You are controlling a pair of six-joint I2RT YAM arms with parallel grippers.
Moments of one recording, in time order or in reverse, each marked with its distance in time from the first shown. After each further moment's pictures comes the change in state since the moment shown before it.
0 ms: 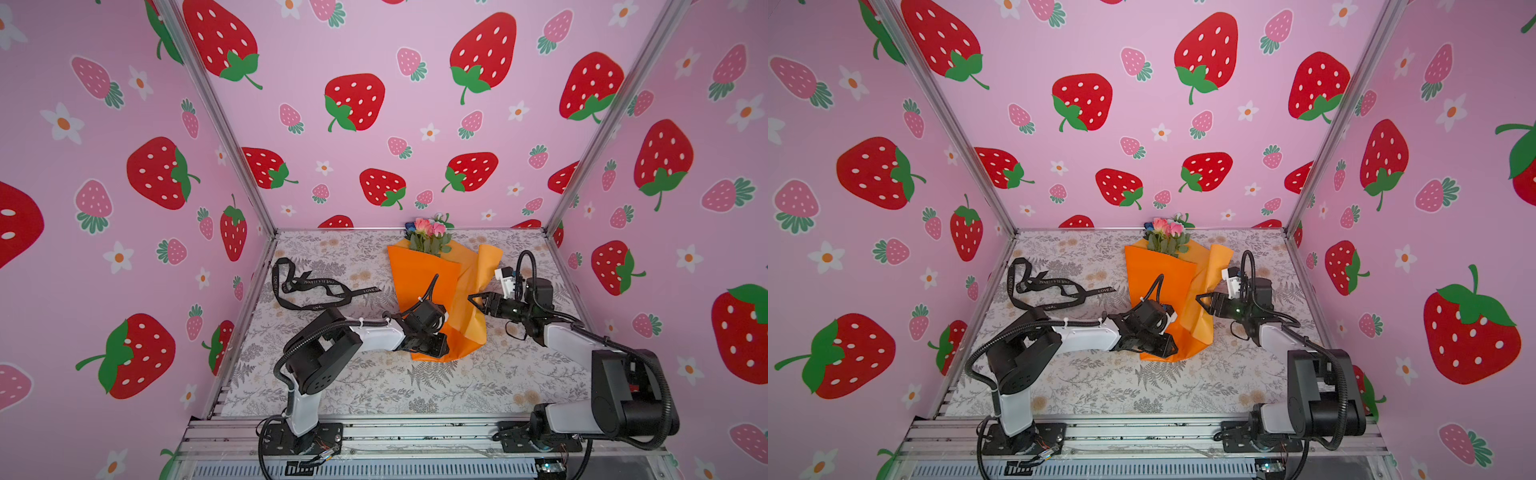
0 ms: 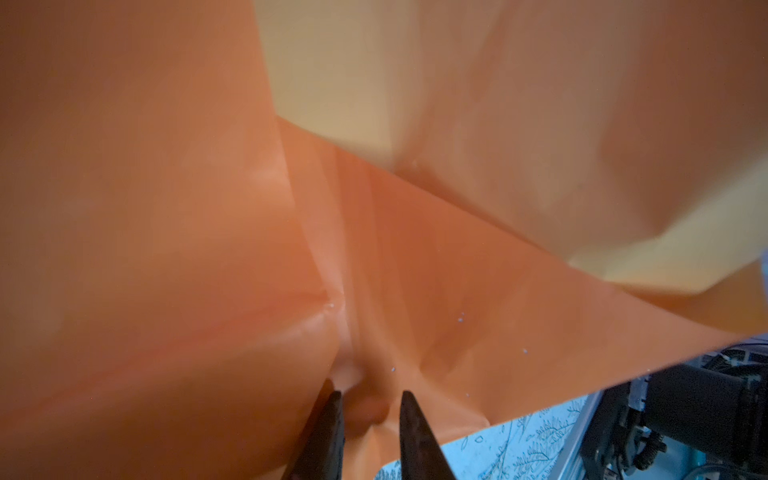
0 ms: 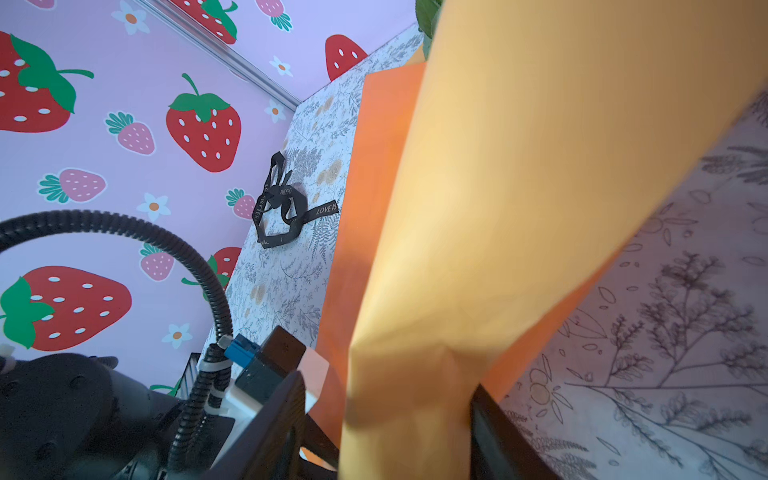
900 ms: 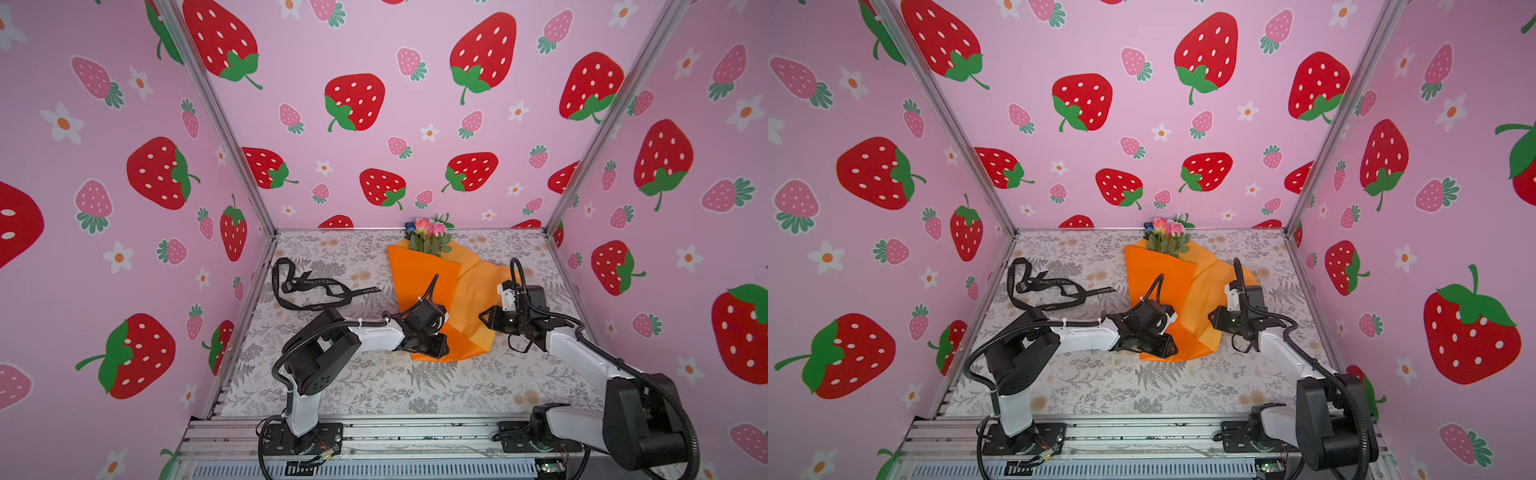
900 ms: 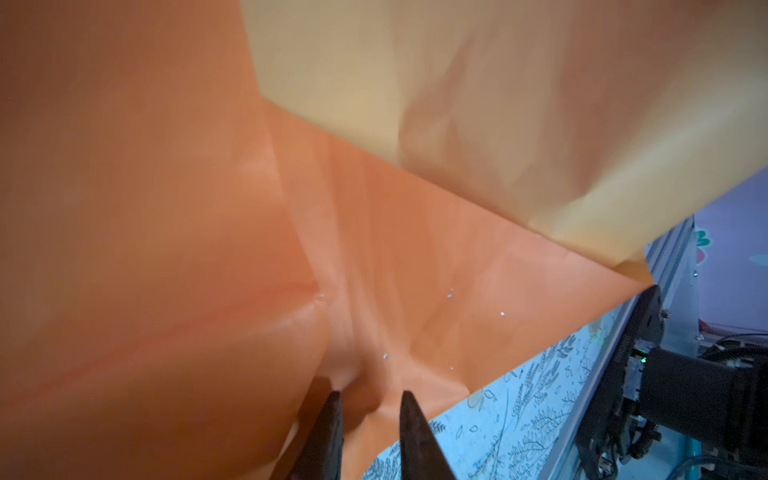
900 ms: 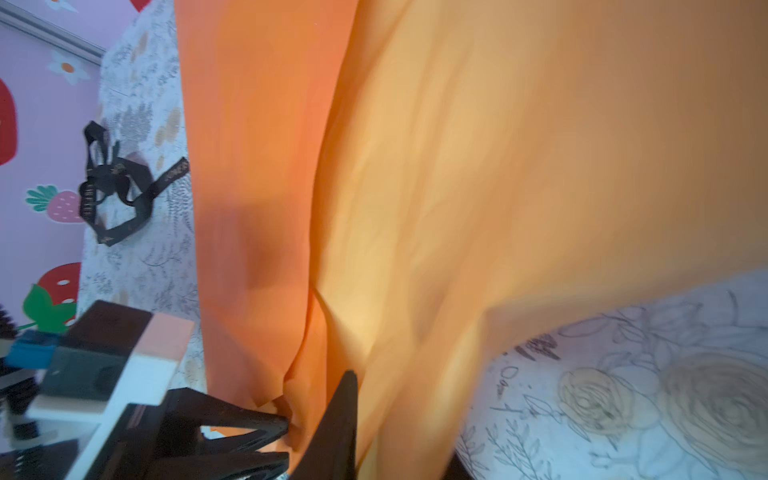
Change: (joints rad) left arm -0.002 -0.013 0.000 -0.015 0.021 0.021; right arm 0.109 -0.154 0.035 -0.479 0.453 -0.020
